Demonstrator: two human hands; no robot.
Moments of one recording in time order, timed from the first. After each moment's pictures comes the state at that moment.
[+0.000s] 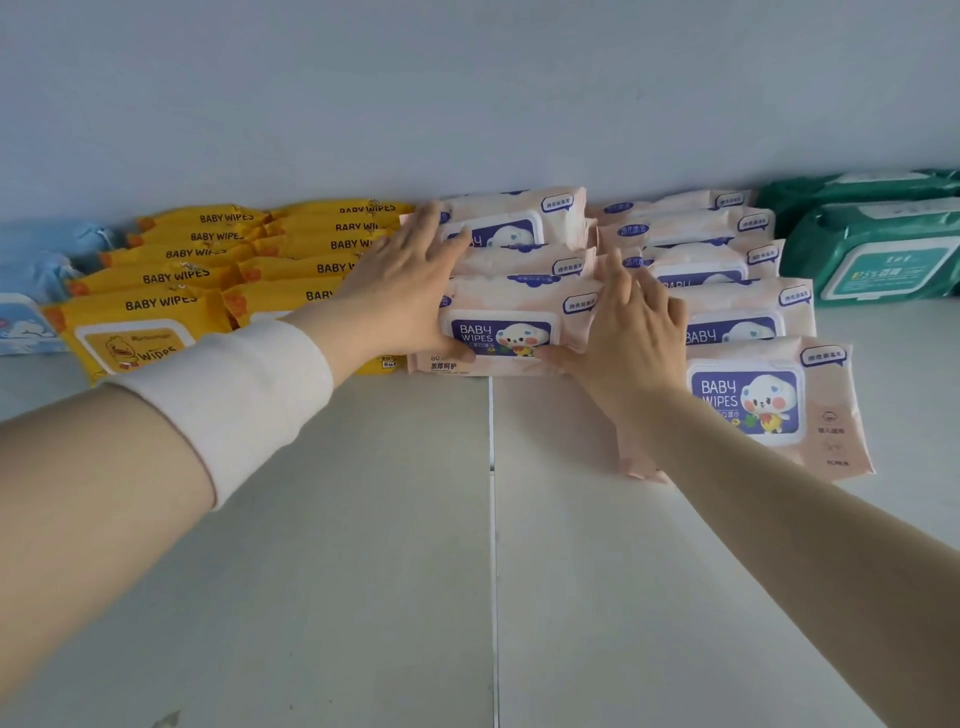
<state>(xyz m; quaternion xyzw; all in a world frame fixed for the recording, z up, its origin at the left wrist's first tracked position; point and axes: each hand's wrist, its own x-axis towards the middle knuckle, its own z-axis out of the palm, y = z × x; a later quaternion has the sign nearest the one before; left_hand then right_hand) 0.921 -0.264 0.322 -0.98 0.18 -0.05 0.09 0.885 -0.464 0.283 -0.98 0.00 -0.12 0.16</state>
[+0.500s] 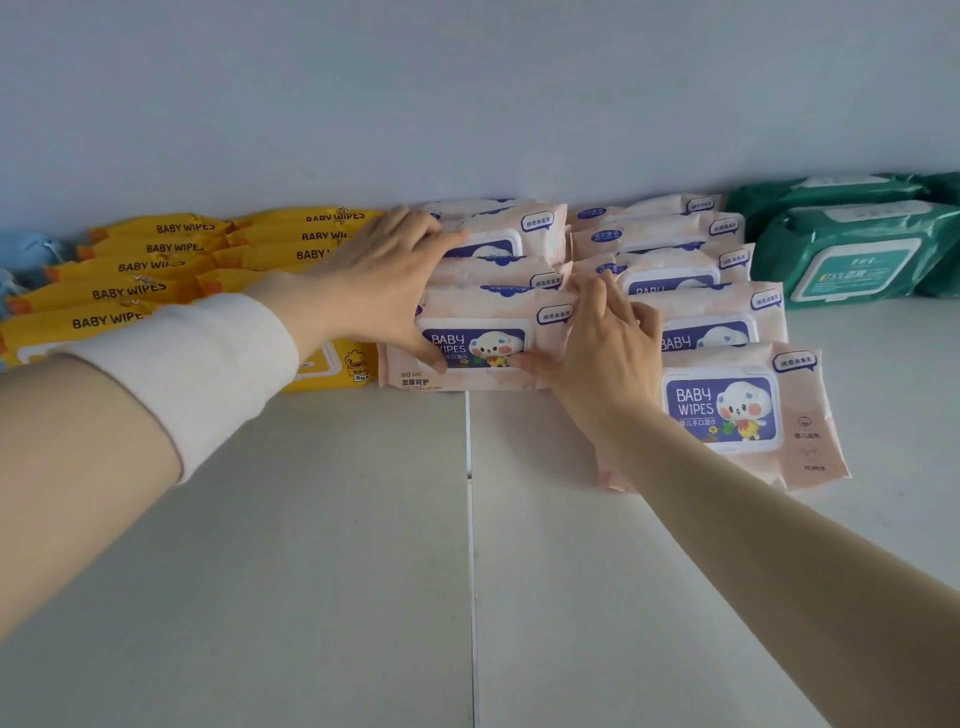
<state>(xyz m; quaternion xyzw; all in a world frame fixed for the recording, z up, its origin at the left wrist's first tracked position) 0.944 -0.262 0.332 -0.95 0.28 -0.08 0.11 0.886 -0.465 0.277 -0.97 -0.01 -0.16 0.17</state>
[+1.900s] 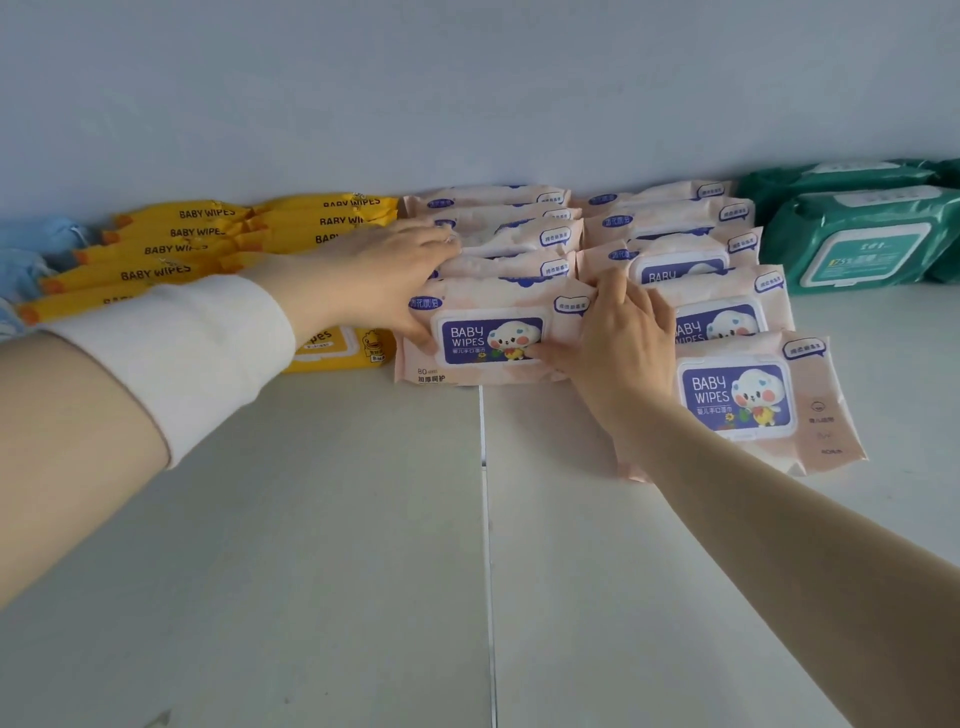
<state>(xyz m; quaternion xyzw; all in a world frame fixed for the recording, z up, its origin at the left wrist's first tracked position) 0.934 -0.251 0.336 -0.95 0.28 0.00 0.14 0.876 -0.463 0.274 -0.96 0.02 -0.16 0.20</state>
